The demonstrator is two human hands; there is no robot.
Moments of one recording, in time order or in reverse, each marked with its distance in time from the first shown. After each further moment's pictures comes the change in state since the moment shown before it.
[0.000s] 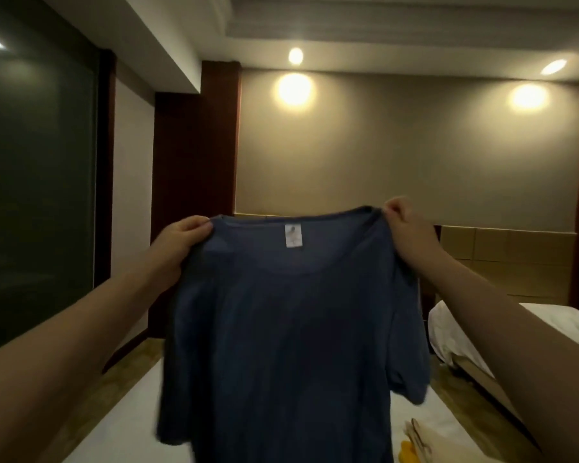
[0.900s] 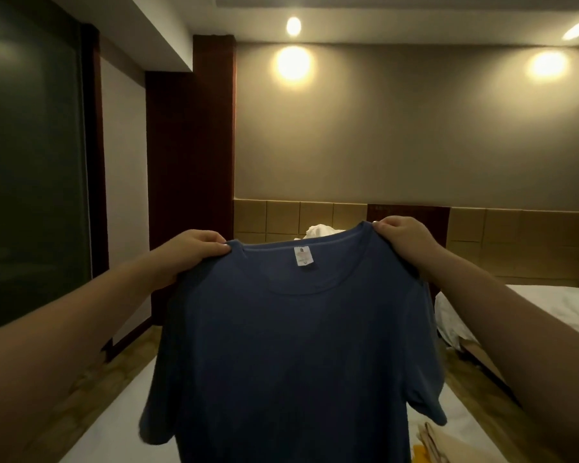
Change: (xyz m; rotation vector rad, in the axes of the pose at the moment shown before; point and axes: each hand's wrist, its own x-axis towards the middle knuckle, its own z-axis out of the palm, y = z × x) left_hand 0.054 -0.026 0.024 0.440 -0.193 -0.127; right_hand 0.030 0.058 0.038 0.042 -0.287 0.227
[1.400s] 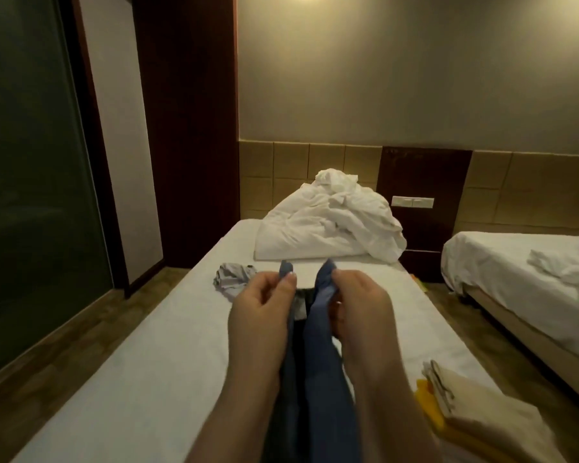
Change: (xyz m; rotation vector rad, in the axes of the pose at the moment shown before) left_hand -0.104 -0.013 0.159 -0.567 0.426 -0.067; right_hand -0.153 -0.026 0.129 0.878 0.068 0.396
